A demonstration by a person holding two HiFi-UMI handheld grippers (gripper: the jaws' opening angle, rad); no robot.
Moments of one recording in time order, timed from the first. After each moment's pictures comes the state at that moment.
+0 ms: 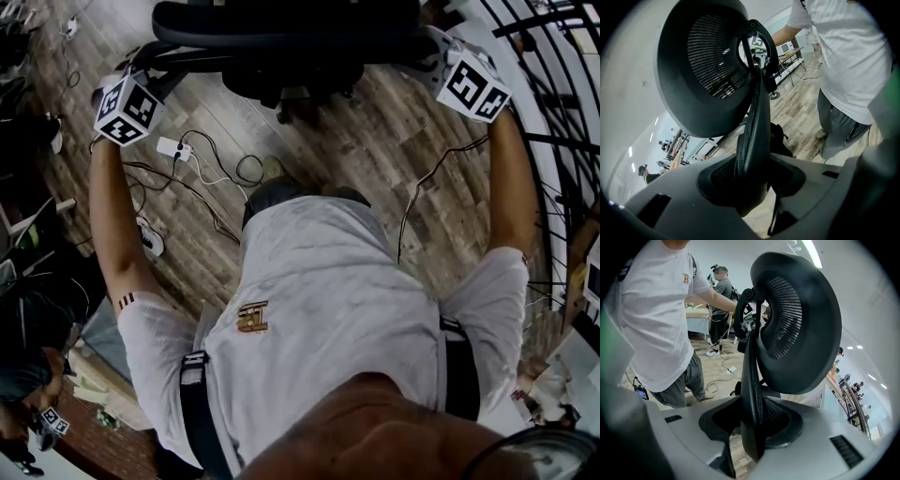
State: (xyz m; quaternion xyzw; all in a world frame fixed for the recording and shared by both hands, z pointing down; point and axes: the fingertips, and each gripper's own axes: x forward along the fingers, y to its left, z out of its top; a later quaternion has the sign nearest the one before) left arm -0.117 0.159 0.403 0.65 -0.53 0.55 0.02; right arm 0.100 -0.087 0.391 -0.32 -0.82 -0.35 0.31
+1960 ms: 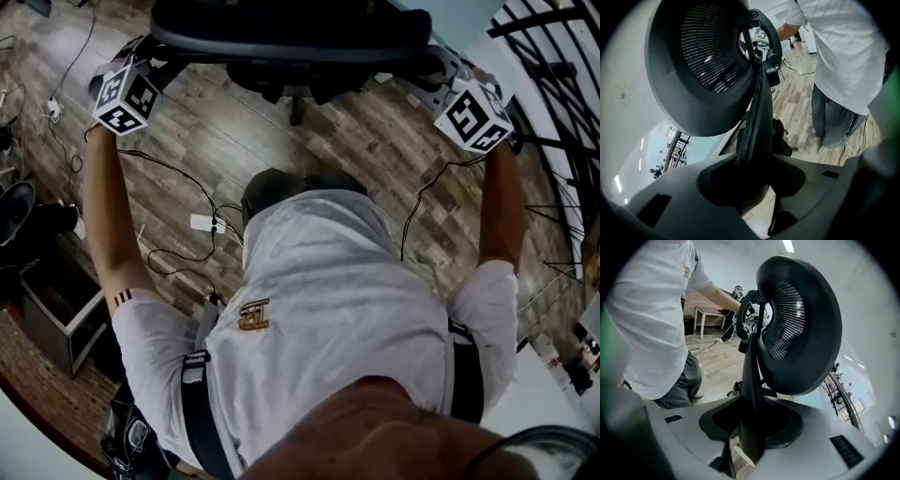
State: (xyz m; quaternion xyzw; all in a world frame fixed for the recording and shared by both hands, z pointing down) left arm -0.513 -0.119 0.411 0.71 -0.41 0.57 -0.06; right arm -0.229 -0.276 0.391 -0.17 -0.86 -0.33 0.34
